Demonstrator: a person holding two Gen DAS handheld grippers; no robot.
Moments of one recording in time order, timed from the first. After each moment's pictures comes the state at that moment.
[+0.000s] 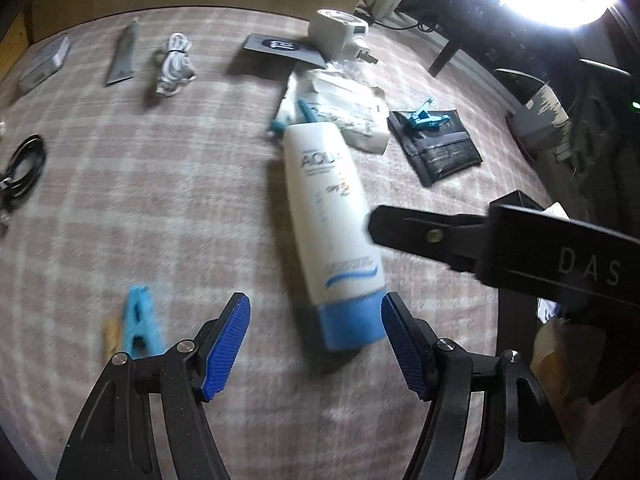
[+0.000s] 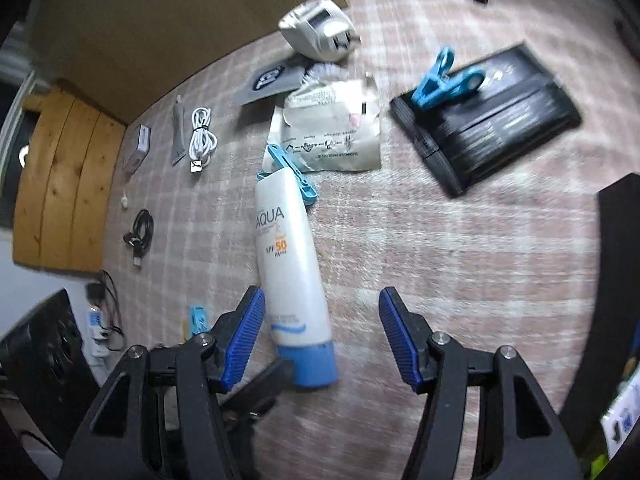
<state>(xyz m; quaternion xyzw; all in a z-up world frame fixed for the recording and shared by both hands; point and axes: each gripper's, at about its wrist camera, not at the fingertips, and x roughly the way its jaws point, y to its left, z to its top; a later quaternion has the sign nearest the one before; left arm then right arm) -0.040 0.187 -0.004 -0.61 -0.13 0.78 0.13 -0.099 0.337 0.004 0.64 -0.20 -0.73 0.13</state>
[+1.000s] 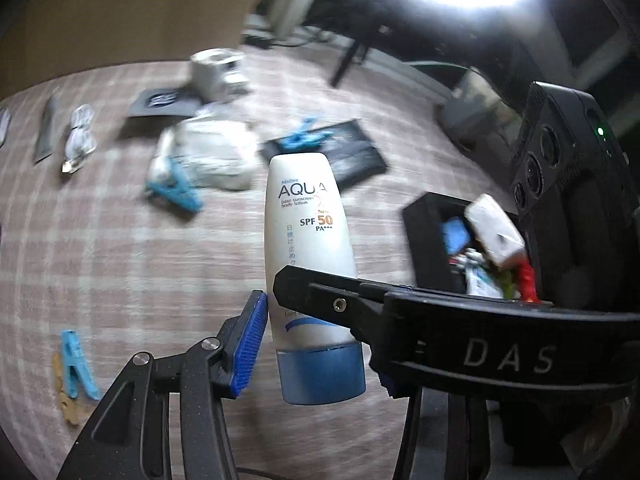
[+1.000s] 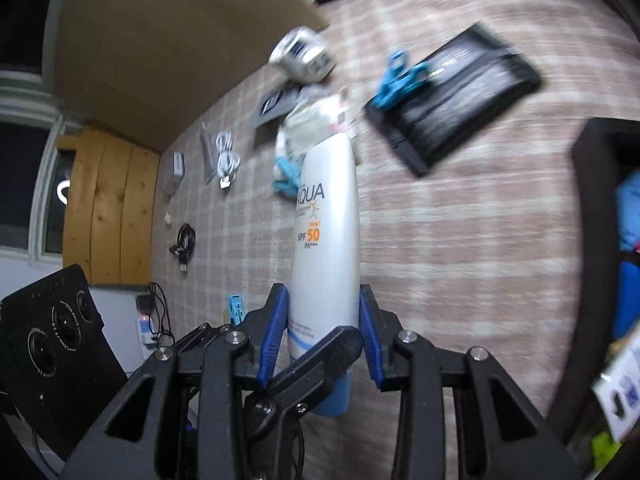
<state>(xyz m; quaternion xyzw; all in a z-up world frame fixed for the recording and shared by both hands) -0.044 0.267 0.046 -0.57 -0.10 0.79 0.22 -0.061 0.392 0.038 0.60 -0.29 -0.73 0.14</state>
